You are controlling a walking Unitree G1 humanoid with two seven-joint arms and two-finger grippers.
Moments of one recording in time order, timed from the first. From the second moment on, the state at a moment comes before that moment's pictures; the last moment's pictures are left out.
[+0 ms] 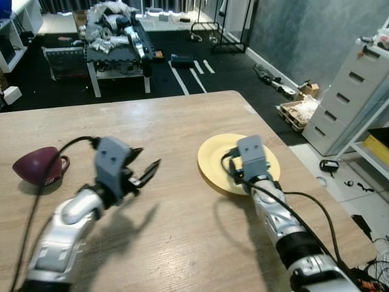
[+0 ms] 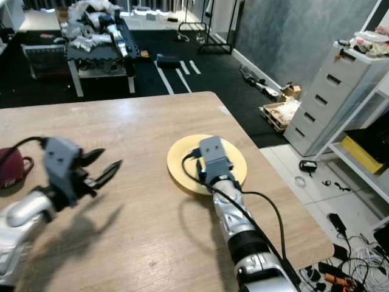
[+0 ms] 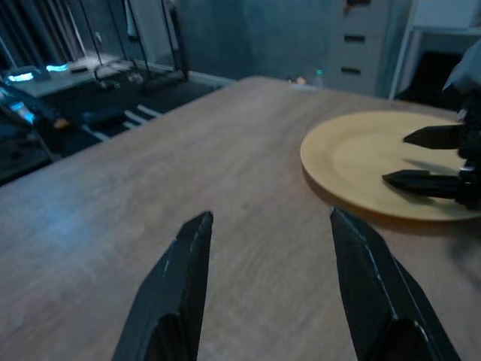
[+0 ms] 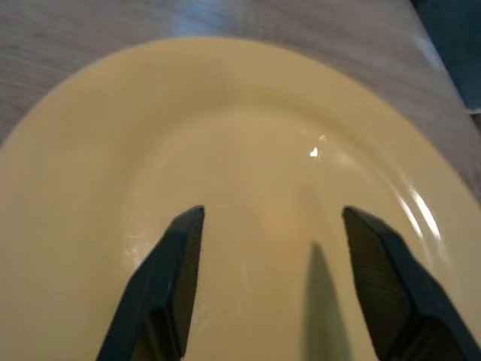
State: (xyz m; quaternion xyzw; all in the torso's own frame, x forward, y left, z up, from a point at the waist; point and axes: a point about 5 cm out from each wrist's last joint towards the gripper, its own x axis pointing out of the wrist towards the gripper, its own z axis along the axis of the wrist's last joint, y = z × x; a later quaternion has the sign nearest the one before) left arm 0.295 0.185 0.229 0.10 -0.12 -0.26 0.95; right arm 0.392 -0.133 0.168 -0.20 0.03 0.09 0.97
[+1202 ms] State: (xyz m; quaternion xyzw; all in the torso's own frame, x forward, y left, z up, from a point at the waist) left arm 0.281 0.187 0.171 0.04 0.01 -0.26 0.96; right arm 0.341 -0.094 0.209 0.07 -0.10 0.29 0.95
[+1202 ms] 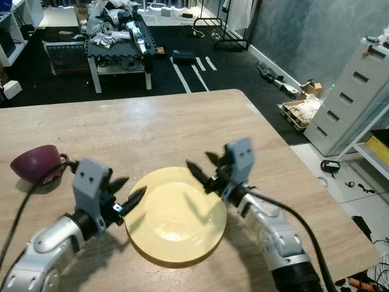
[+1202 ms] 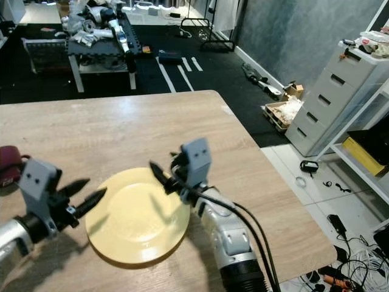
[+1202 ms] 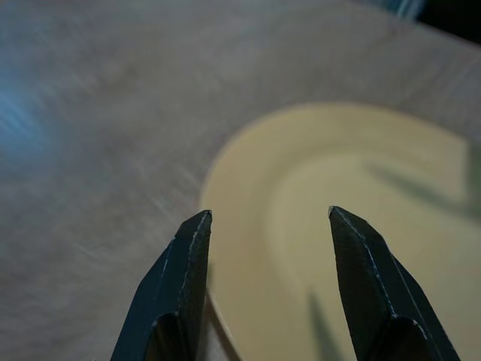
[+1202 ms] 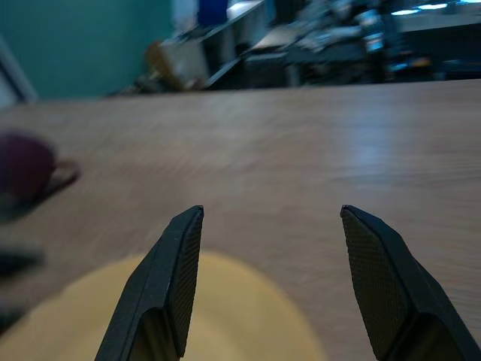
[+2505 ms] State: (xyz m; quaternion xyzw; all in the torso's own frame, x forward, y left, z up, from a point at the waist) left arm 0.287 0.195 0.135 0.11 0.04 -0.27 0.96; right arm 0.280 -0.124 0.151 0.42 0.13 0.36 0.83
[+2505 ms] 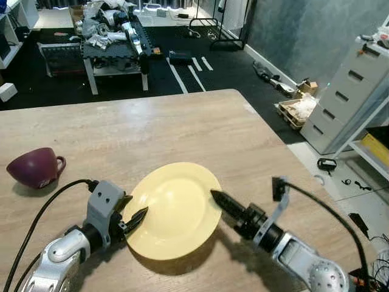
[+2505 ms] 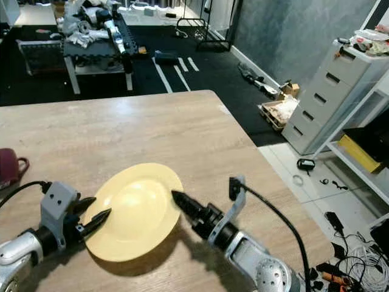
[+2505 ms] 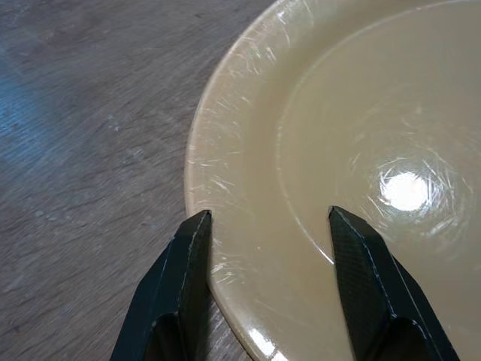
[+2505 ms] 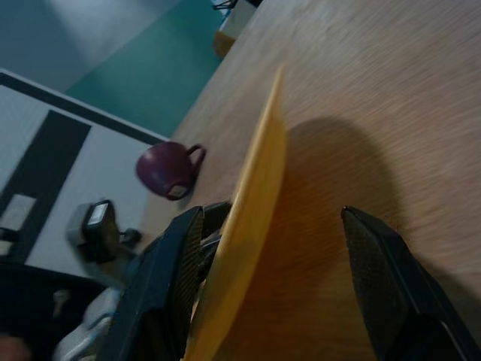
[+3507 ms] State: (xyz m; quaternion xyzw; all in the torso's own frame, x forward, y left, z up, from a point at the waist) left arm 0.294 0.177 0.202 0.02 -0.08 -0.29 0.95; right arm 0.268 -0.075 0.142 0.42 0.16 0.41 0.80
